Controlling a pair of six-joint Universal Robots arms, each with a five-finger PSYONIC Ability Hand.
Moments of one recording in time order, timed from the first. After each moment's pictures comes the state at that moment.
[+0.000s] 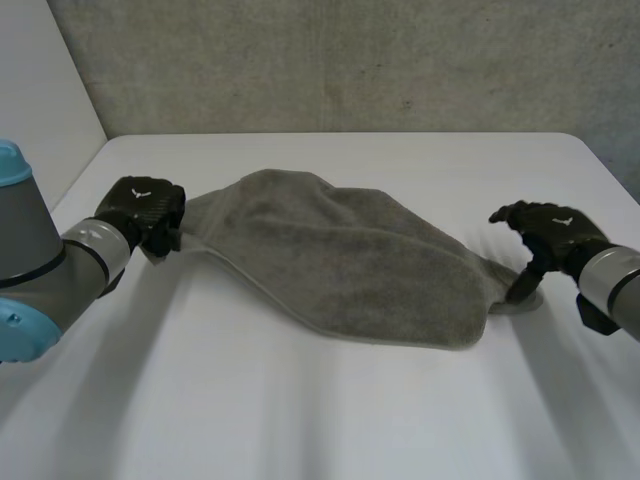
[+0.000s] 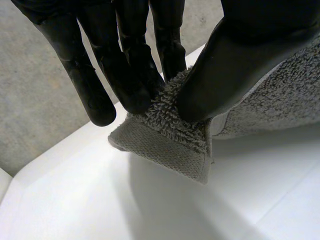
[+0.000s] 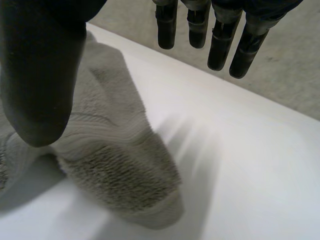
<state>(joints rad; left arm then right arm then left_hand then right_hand) 4.50 -2.00 -1.48 3.22 -1.38 3.48 1.64 -1.23 1.63 -0.03 1.25 2.91 1.26 1.32 1.33 1.36 1.12 0.24 0.24 0.24 0.25 0.06</state>
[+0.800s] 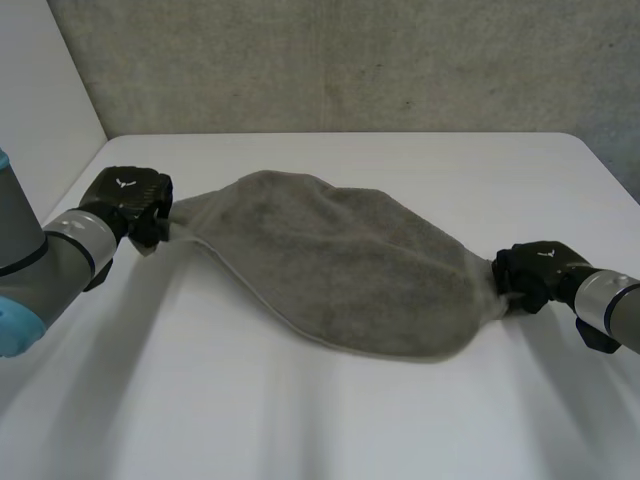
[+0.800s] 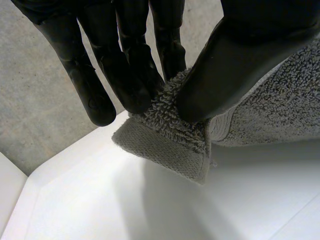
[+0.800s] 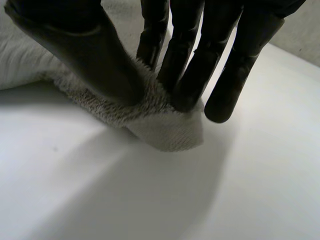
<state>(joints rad) 4.53 -1.96 -1.48 3.21 -1.37 3.44 1.57 -1.04 1.57 0.05 1.13 2.70 1.26 1.32 1.33 1.36 1.12 1.19 1.19 1.16 1.17 1.01</state>
